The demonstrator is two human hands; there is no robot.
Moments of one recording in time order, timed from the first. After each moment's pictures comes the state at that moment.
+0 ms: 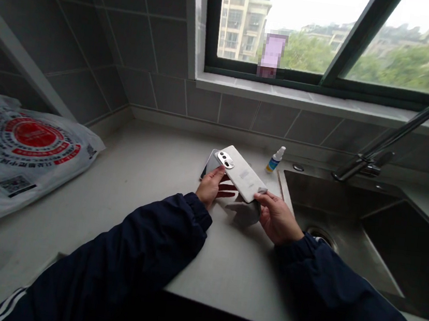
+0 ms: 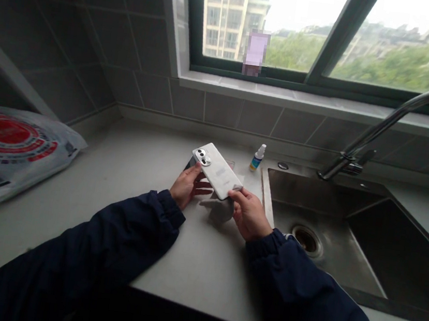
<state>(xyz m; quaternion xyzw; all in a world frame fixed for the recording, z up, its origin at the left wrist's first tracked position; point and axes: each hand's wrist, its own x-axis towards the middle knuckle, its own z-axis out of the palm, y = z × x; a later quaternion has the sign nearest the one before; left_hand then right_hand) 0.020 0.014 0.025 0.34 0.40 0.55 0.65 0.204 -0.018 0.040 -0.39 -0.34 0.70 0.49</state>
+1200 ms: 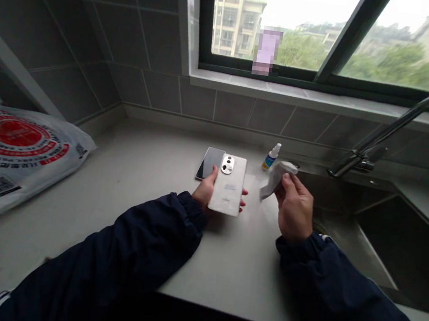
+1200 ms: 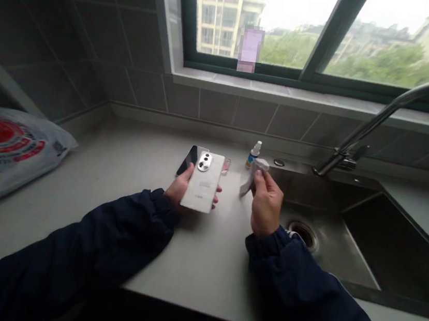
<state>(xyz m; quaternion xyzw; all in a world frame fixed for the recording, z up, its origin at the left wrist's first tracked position) 0.021 0.003 0.033 0.25 0.26 0.40 0.84 0.223 -0.007 0.047 -0.46 -0.42 0.41 0.67</state>
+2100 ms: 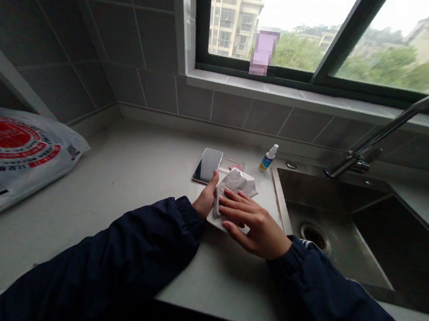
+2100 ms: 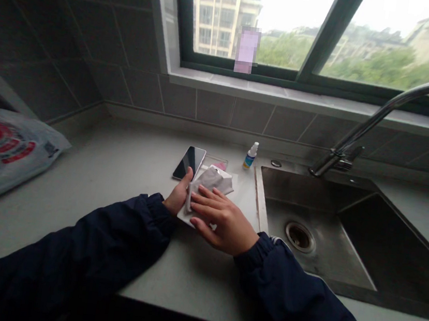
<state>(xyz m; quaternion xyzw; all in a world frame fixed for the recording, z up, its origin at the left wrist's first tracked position) 0.037 -0.008 0.028 0.21 0.24 0.41 0.86 0.207 -0.038 0.044 -0.23 -0.91 0.17 0.31</state>
